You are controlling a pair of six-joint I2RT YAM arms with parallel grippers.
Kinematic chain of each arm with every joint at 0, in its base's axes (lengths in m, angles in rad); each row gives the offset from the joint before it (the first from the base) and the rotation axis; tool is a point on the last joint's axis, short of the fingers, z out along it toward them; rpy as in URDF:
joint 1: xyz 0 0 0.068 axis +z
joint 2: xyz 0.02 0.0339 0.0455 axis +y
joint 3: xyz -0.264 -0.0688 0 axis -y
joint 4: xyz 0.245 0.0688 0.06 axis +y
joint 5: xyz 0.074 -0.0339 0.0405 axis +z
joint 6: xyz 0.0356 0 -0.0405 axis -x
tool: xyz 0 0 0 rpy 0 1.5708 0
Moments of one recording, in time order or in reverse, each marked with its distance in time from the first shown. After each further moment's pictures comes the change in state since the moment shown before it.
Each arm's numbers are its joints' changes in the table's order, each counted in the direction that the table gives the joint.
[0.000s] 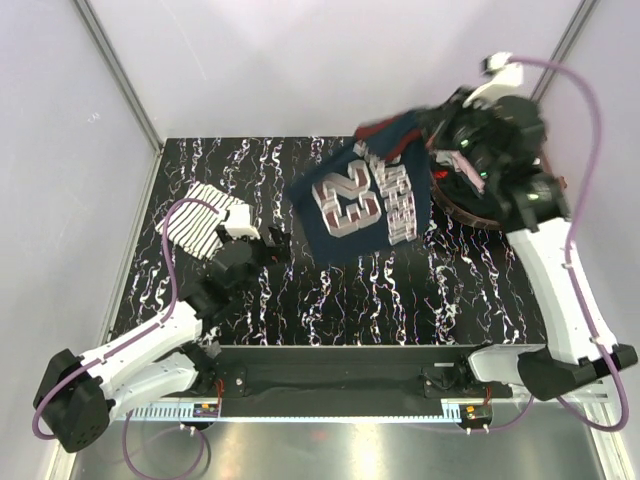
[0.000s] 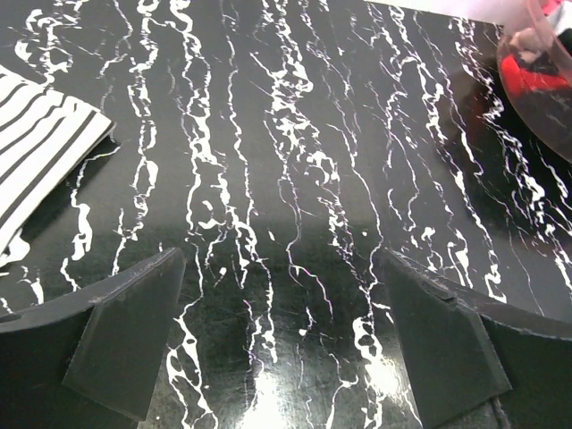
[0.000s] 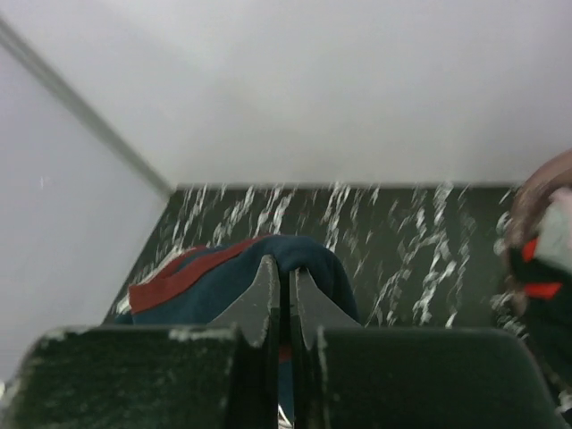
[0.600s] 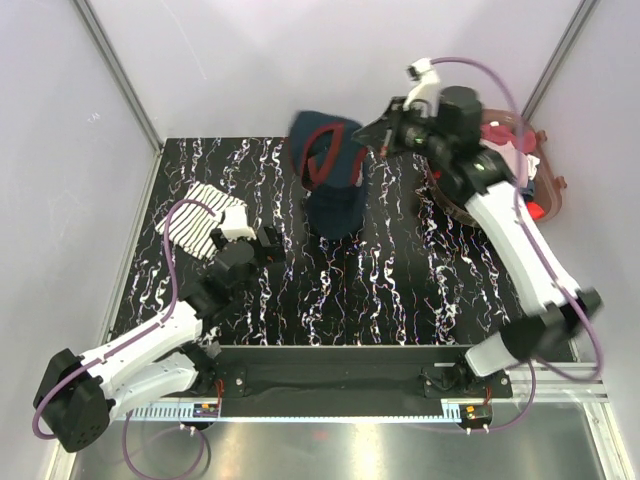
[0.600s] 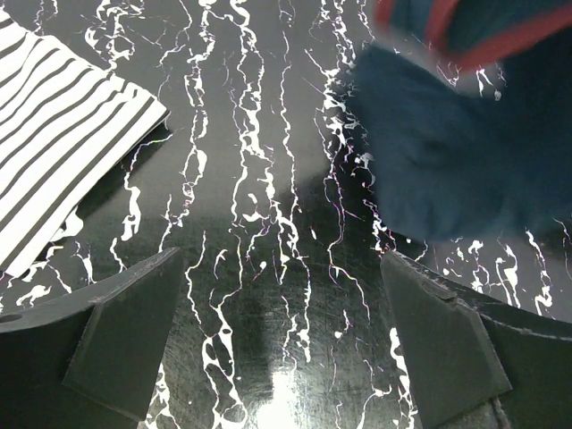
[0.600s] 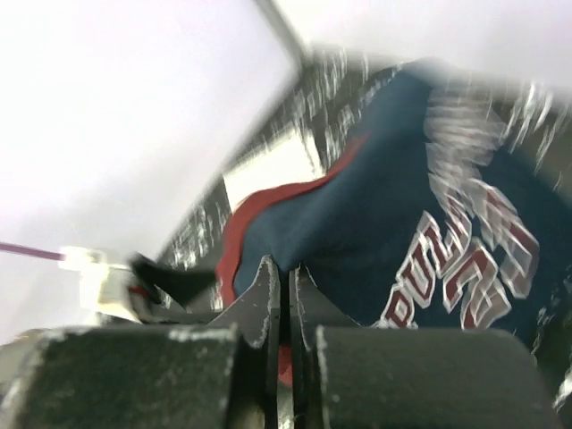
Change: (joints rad) left arm 0.000 0.001 0.000 0.055 0.114 0.017; right arm 0.051 0.231 -0.052 -0.098 0.493 -0.056
